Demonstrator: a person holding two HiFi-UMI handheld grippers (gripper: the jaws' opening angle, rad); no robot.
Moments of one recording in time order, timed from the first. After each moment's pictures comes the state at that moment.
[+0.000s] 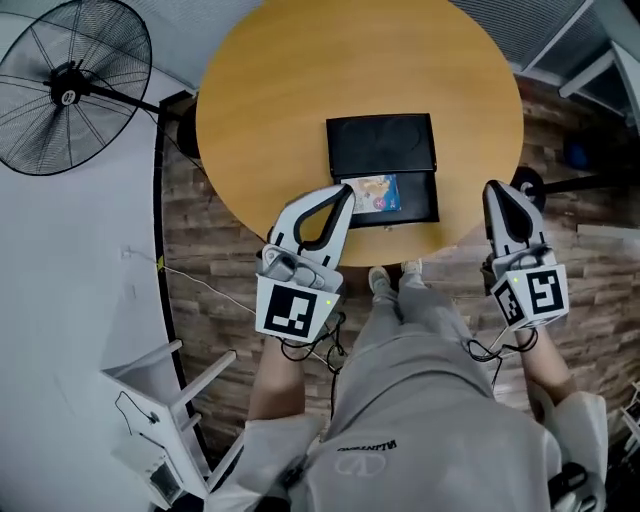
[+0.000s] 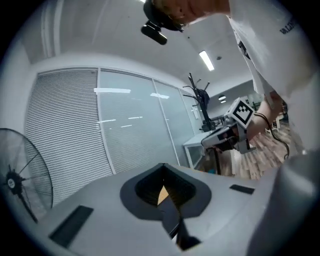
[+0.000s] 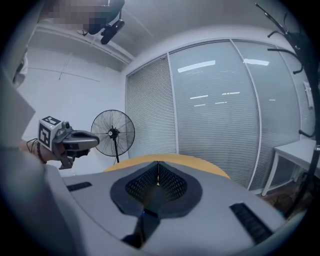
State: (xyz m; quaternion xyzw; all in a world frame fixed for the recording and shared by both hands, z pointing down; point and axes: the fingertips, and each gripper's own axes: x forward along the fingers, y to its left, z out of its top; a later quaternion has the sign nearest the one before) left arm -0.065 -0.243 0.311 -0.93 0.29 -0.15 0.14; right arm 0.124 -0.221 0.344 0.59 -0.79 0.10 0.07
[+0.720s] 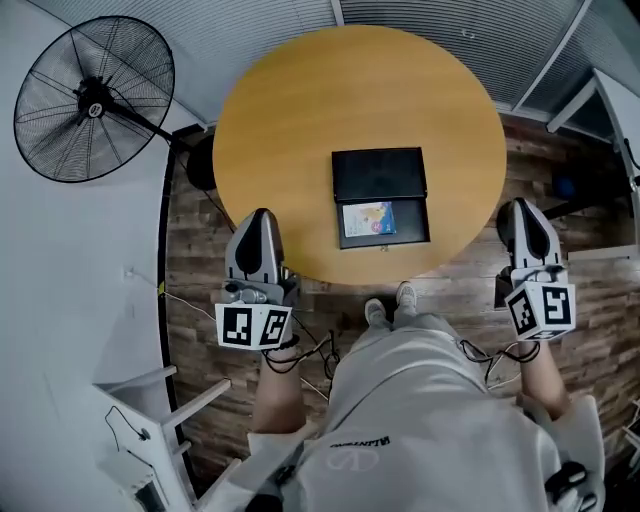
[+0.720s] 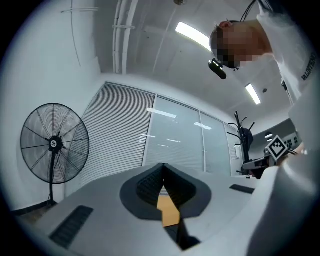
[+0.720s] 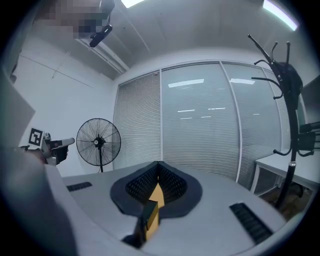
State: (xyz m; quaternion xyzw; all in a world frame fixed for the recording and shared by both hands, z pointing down) left arm -0.202 -0.240 0.249 -0.86 0.50 0.11 0.01; right arm 0.175 -0.182 0.274 0.66 -0.75 0.05 0.03
